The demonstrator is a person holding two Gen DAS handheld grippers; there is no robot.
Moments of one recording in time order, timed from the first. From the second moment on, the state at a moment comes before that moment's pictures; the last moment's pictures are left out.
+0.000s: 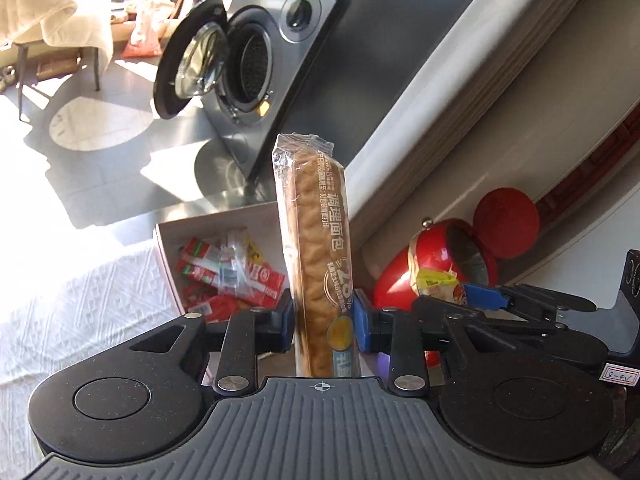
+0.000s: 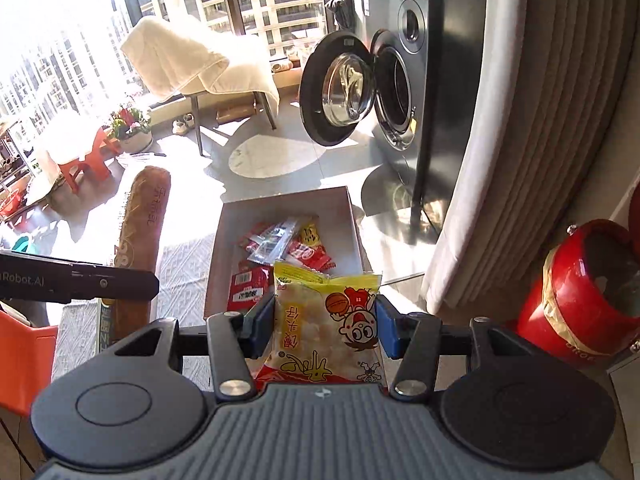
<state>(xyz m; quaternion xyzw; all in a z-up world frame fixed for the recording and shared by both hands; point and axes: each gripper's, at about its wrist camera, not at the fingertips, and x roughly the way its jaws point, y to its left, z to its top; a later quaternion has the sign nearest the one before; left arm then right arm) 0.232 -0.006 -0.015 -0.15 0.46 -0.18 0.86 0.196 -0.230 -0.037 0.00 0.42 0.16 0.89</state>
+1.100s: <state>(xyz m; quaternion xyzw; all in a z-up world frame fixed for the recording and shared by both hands) 0.088 0.176 -0.195 -0.19 0.59 0.13 0.78 0.163 -0.049 -0.214 0.00 0.59 0.26 0.77</state>
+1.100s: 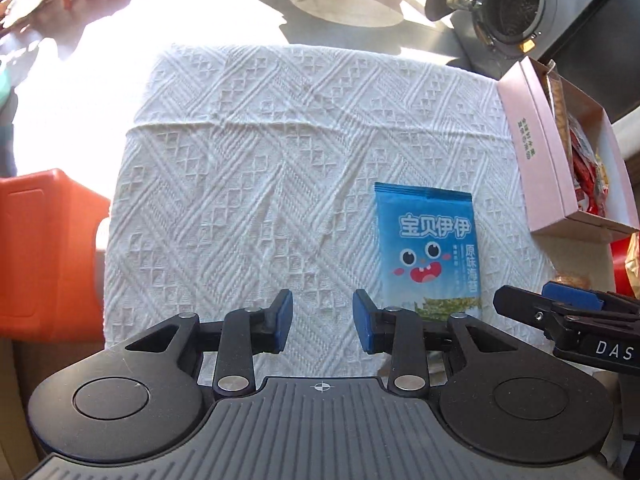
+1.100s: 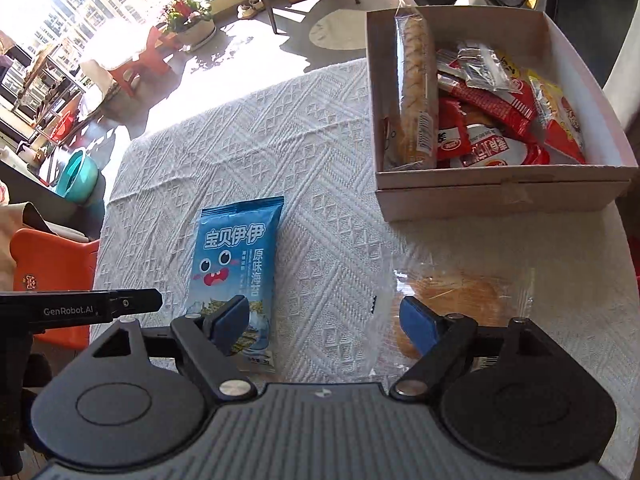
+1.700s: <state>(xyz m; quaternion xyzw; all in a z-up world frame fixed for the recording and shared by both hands) 0.053 0.196 -0.207 -0.15 0.62 0.10 0.77 0.158 0.071 -0.241 -0.10 0.59 0.24 0.77</state>
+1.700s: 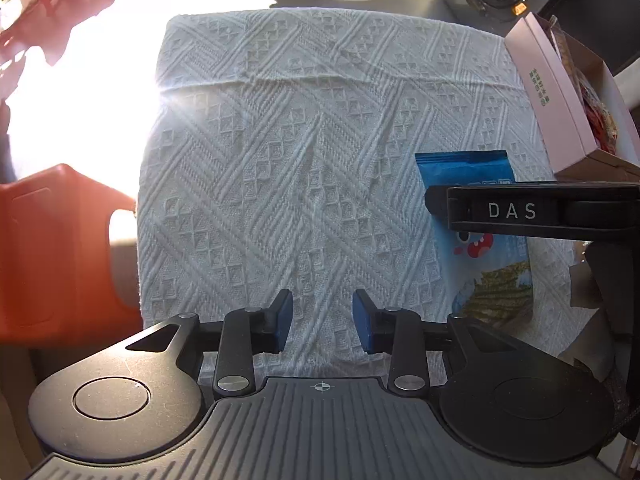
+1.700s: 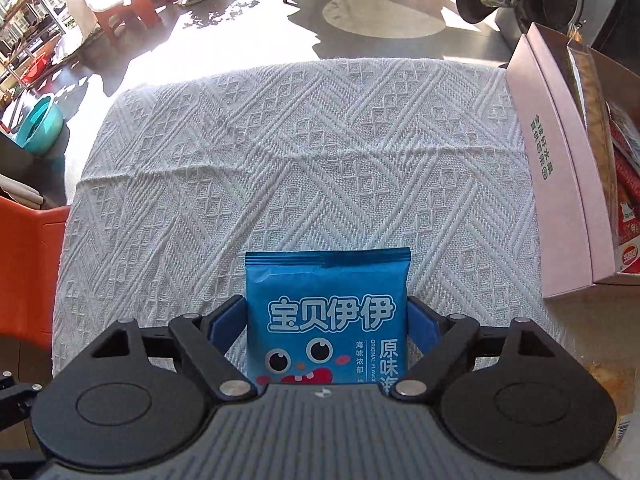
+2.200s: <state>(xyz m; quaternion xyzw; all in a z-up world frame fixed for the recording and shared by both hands) 0.059 0.167 -0.224 -0.28 0.62 0.08 0.73 0.119 -0.082 -0.216 -0.07 0.61 0.16 0.77</state>
